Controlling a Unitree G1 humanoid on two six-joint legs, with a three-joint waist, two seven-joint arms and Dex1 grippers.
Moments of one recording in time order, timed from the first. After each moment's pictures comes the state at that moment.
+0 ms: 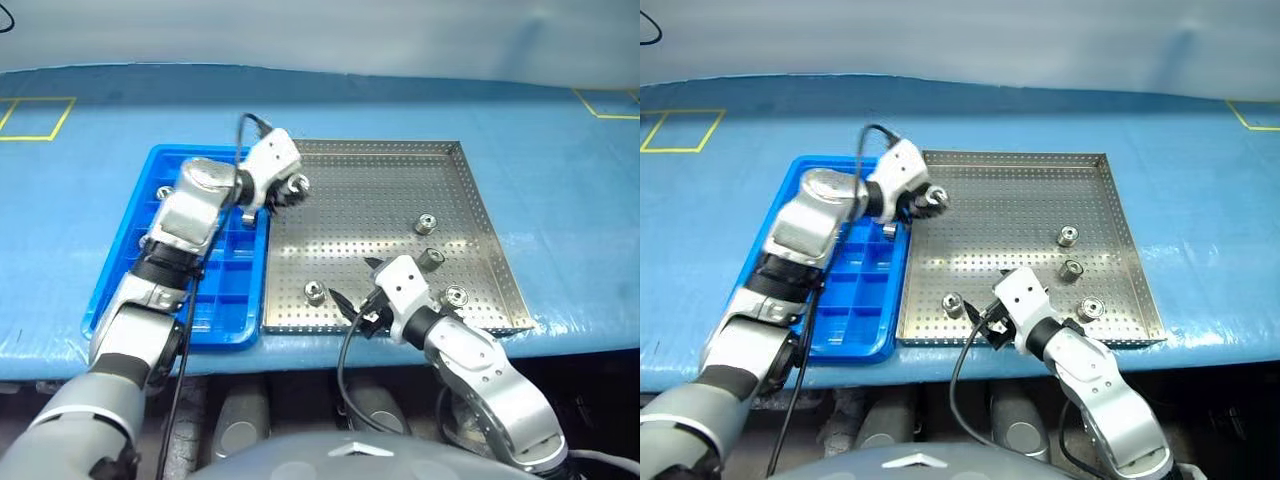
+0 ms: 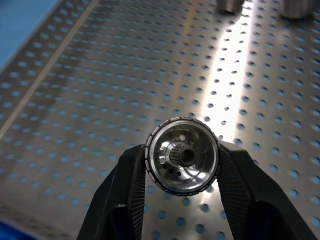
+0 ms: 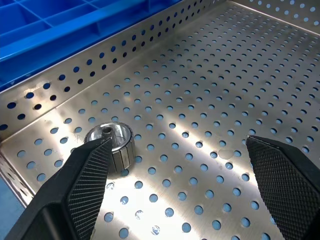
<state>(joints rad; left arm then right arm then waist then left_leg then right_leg) -0.73 0.42 -0.15 0.07 0.06 0.73 -0.81 0.14 -0.38 0.29 -0.76 0.13 0.73 0.33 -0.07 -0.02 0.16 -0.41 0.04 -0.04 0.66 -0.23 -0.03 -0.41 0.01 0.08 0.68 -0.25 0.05</state>
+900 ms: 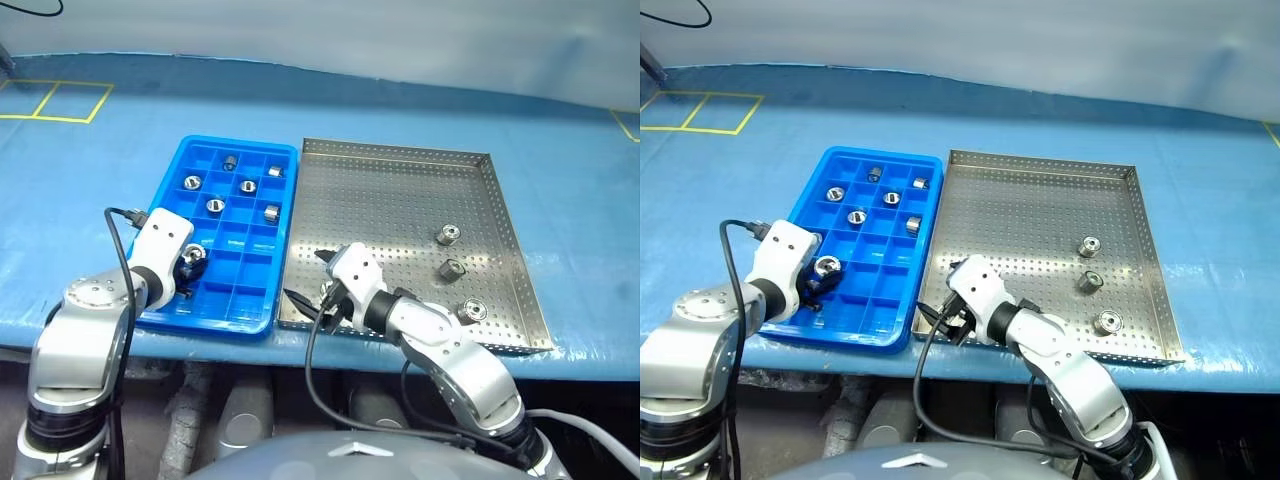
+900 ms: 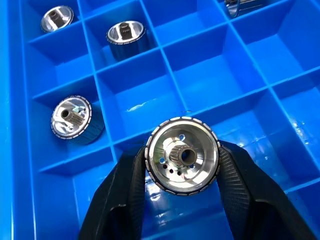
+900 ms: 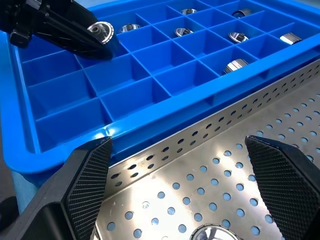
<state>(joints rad) -0.11 0.58 0.12 -0.75 -0.06 1.43 -0.50 -0.03 -0.31 0.42 -0.67 0.17 0.75 0.40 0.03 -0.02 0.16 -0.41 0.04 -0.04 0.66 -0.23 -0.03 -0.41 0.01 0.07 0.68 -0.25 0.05</state>
